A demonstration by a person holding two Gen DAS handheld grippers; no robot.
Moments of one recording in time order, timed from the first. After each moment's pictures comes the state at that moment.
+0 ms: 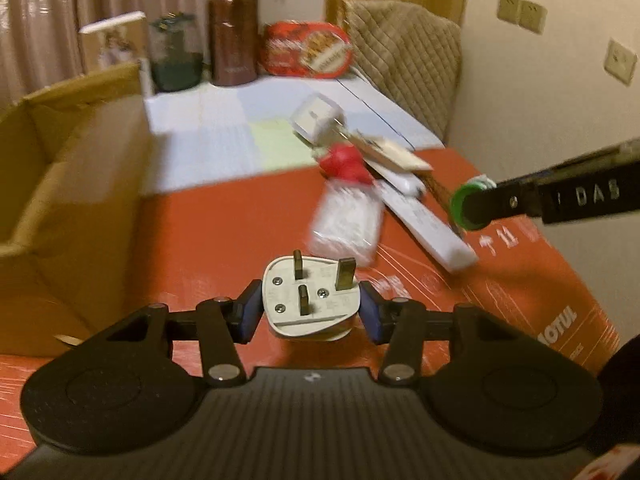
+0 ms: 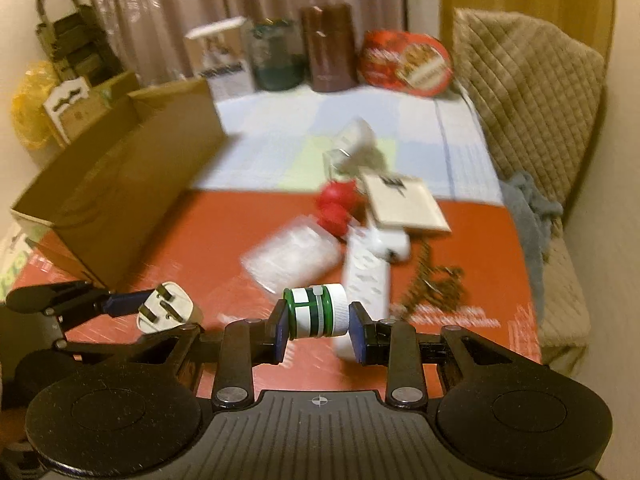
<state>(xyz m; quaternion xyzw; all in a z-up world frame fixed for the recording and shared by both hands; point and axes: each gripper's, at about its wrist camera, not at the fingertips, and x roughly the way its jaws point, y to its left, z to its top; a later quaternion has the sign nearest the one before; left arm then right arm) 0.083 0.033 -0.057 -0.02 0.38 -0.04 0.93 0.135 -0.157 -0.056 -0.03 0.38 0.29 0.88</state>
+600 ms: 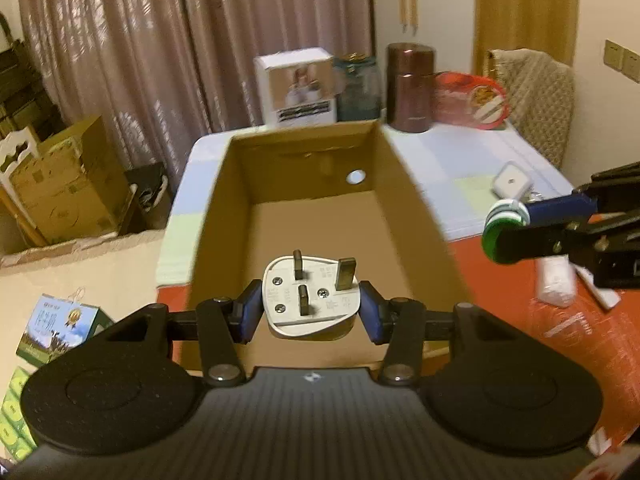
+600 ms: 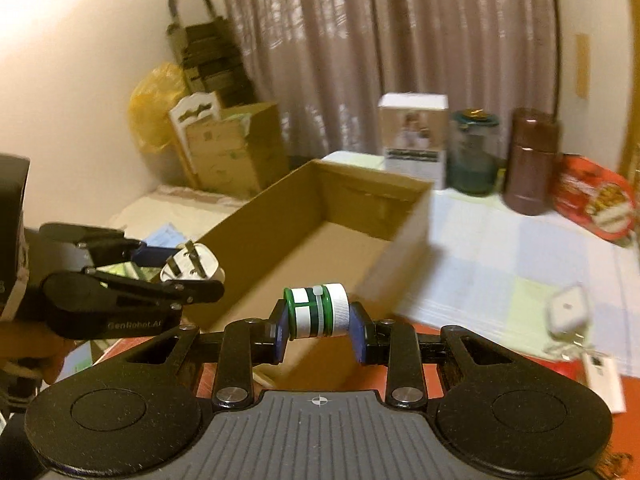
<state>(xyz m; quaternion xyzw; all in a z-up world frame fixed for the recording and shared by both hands) 0.067 0.246 0.032 0.02 0.37 0.09 0.92 0.120 0.066 0.013 -0.06 0.30 0.45 0.84</state>
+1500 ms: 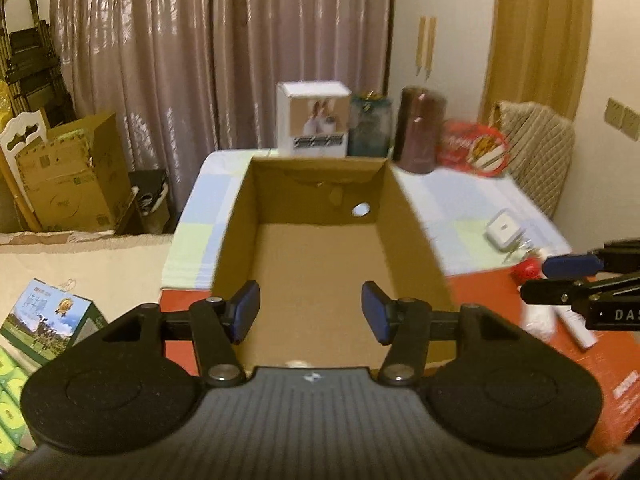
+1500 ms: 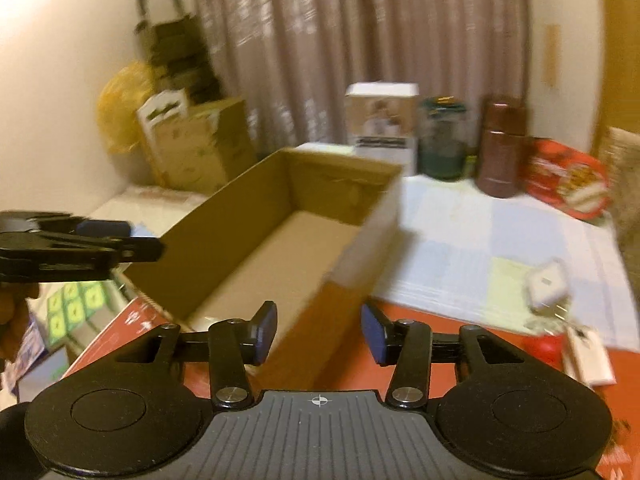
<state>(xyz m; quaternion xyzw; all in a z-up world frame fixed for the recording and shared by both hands) 0.031 0.251 0.055 -0.04 0.31 0.09 0.94 0.102 0.014 0.001 -0.04 0.30 0.37 0.88</state>
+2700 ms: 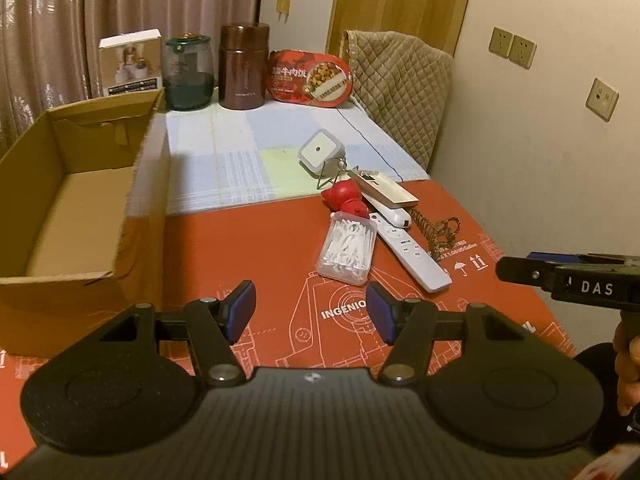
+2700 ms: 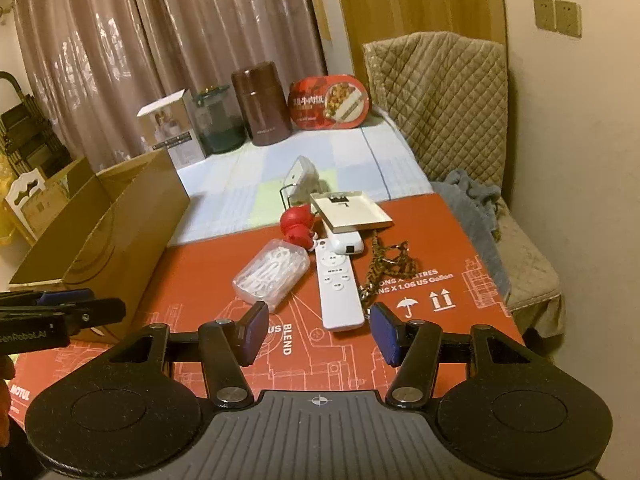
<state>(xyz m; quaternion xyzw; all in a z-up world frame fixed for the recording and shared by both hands) 0.055 0.050 -0.013 -0.04 0.37 -0.06 0.93 0.066 -0.200 -0.054 0.08 0.34 0.18 0.92</state>
